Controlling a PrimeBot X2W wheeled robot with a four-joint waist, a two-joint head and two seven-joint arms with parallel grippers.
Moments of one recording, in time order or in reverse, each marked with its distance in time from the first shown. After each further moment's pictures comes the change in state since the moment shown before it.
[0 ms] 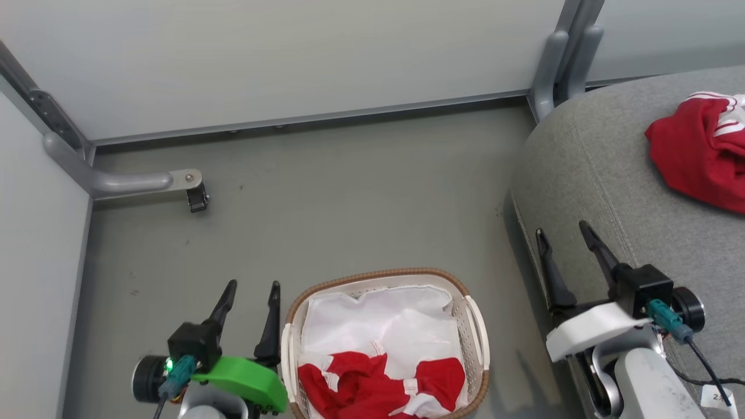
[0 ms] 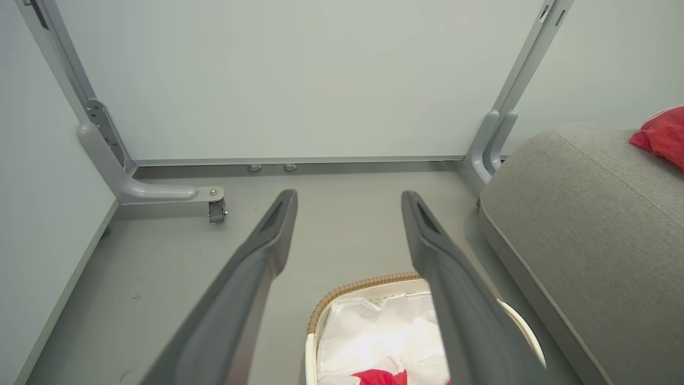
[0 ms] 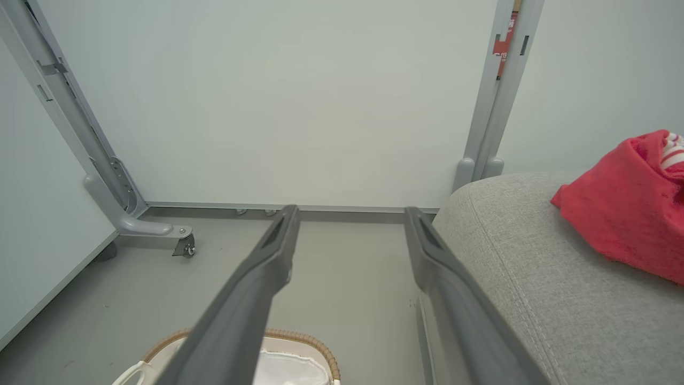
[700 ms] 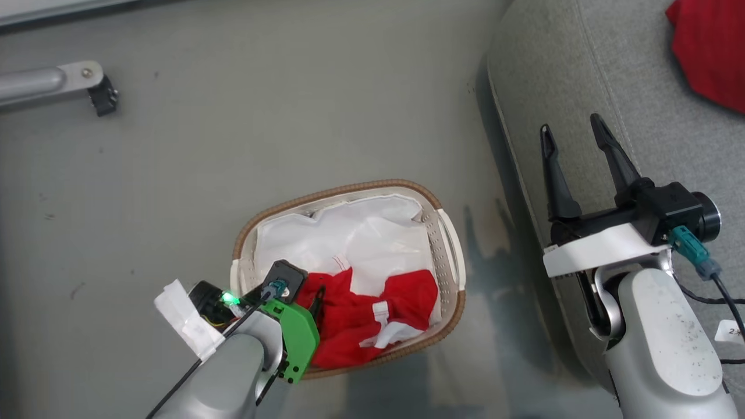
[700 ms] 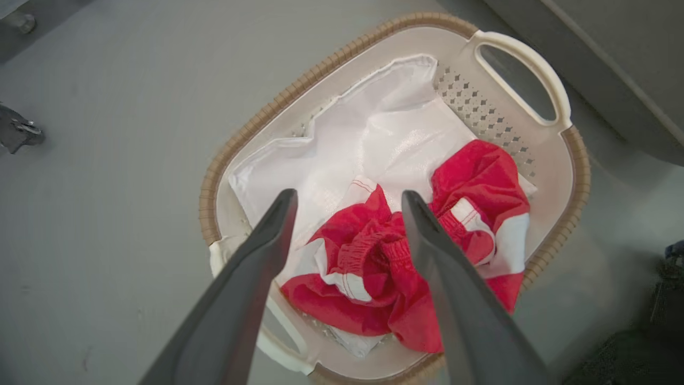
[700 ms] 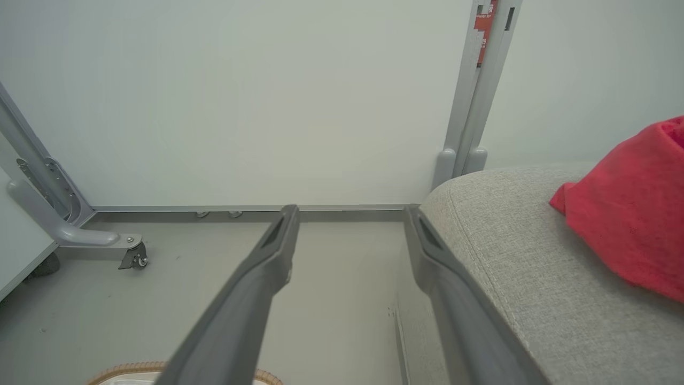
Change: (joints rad) left arm -0.474 0.033 -0.482 0.603 0.001 -0.008 0.136; right arm -0.196 -0.001 -0.006 -0.114 -0.009 0.000 0.000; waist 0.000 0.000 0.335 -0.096
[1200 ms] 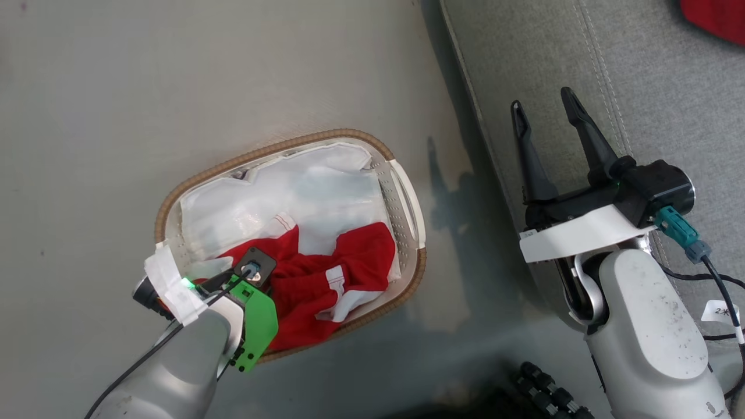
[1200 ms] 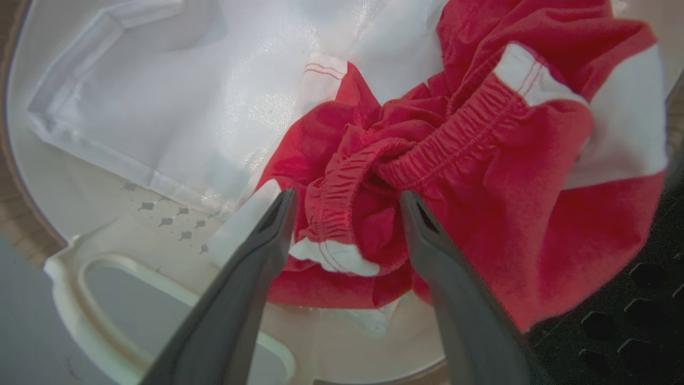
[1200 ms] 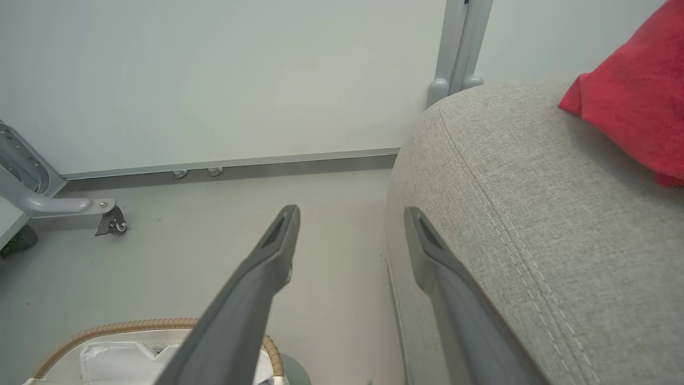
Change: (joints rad) left arm -0.146 0.060 -0.212 0.200 -0.042 0.000 0.108; right arm -0.073 -0.001 0.089 -0.015 0.081 0.000 0.000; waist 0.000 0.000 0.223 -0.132
